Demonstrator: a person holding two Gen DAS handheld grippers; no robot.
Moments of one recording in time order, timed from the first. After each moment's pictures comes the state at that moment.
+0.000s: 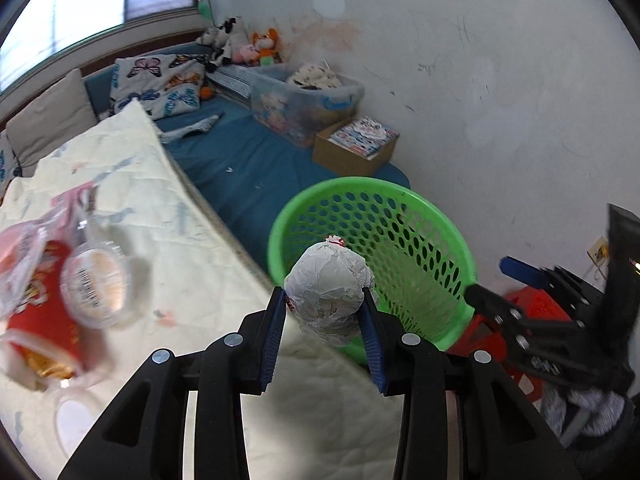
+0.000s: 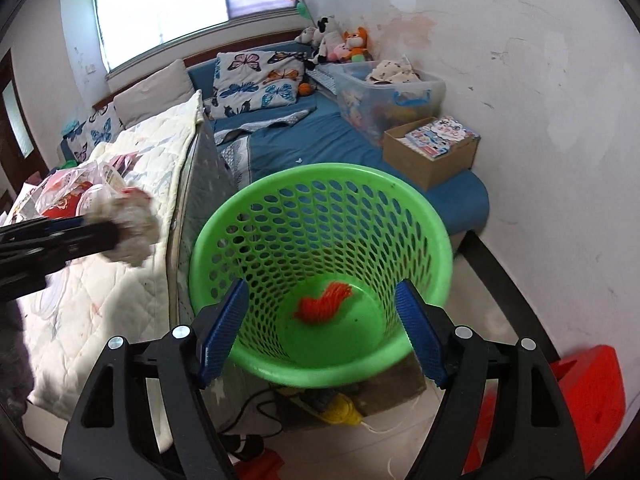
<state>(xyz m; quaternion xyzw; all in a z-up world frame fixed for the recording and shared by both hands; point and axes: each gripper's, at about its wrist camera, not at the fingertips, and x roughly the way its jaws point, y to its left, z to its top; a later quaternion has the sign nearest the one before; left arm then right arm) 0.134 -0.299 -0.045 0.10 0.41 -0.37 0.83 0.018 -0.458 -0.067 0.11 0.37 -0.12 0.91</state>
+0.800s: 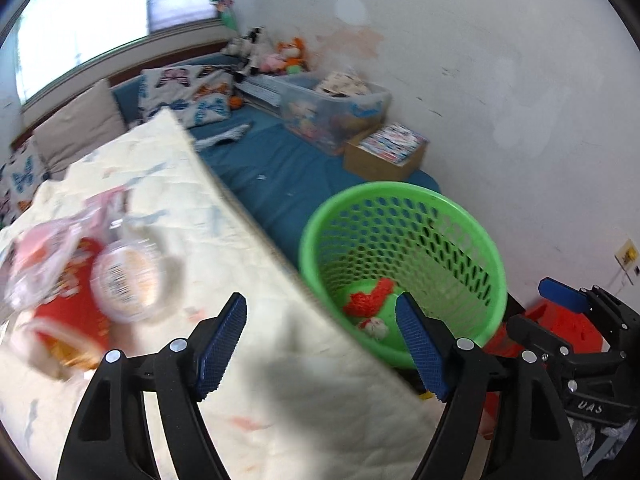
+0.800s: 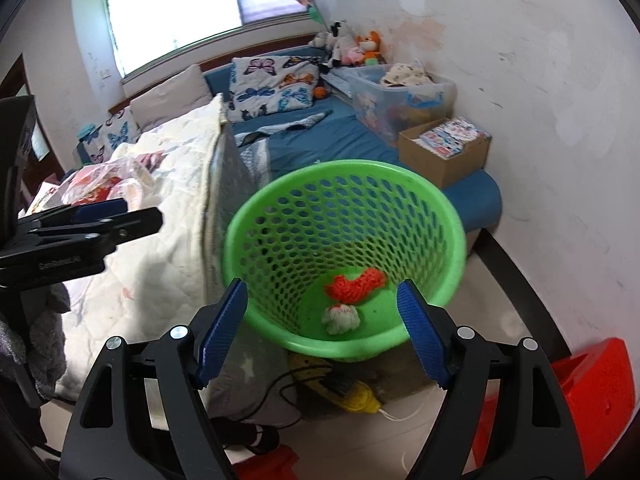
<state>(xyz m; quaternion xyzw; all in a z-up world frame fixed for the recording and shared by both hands) 0.126 -0.273 -0.041 0.11 0.39 -0.31 0.86 0.009 -0.435 -0.058 0.11 0.36 -0.09 0.92</state>
